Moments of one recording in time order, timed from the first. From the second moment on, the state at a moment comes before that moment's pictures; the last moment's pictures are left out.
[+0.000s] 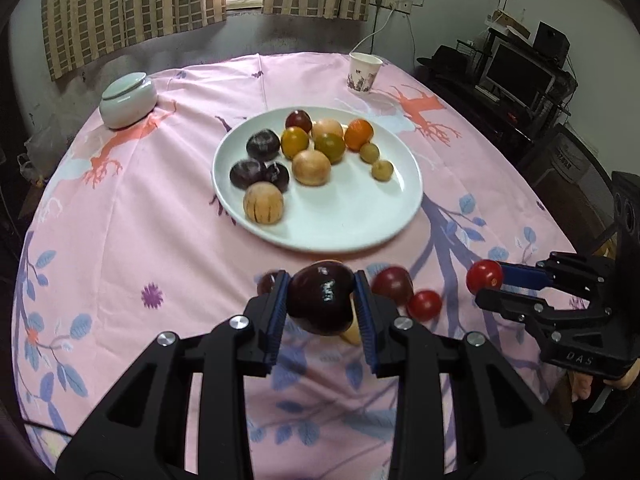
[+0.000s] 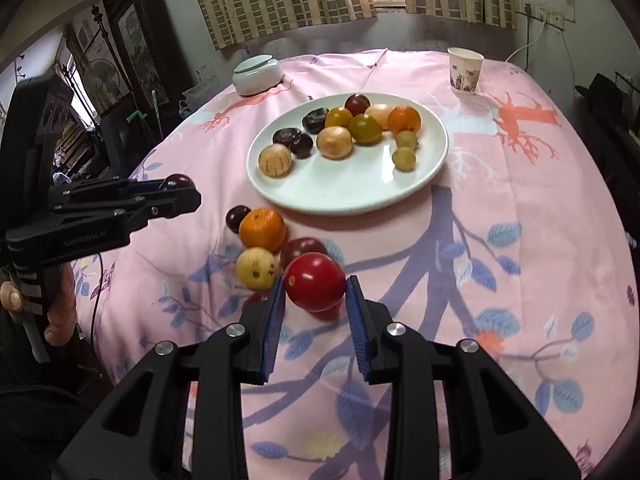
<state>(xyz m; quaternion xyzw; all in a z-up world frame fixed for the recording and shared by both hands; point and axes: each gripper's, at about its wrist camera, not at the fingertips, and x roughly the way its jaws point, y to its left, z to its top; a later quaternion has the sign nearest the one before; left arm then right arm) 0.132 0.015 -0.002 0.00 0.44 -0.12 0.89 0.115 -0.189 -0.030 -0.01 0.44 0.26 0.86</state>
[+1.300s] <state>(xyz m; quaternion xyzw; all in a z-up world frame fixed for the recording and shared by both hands) 0.255 0.025 -0.007 -0.05 0.46 -0.05 0.88 0.257 -0.160 -0.030 -0.06 0.42 0.19 0.89</state>
